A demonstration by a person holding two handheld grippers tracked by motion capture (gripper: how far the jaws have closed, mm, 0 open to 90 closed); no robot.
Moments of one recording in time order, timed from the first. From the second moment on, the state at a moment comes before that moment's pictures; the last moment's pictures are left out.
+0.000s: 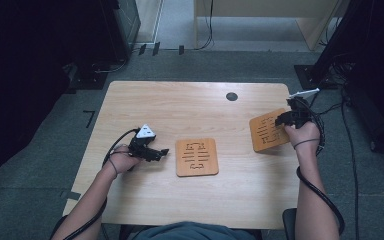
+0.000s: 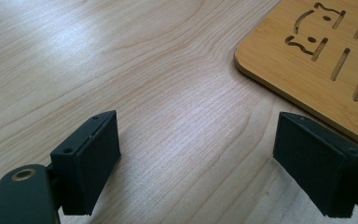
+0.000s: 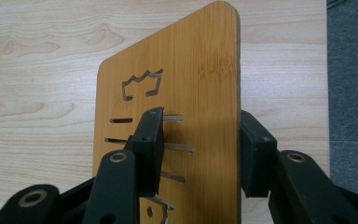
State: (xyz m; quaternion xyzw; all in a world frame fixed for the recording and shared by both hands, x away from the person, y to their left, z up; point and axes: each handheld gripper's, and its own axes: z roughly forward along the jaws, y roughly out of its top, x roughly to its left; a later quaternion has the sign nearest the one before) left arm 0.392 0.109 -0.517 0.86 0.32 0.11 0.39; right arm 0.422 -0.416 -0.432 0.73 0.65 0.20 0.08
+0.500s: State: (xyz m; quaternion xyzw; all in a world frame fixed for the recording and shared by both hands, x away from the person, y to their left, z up) left arm 0.392 0.109 -0.518 0.86 0.32 0.11 0.39; right arm 0.425 -0.417 -0.444 0.74 0.64 0.21 0.07
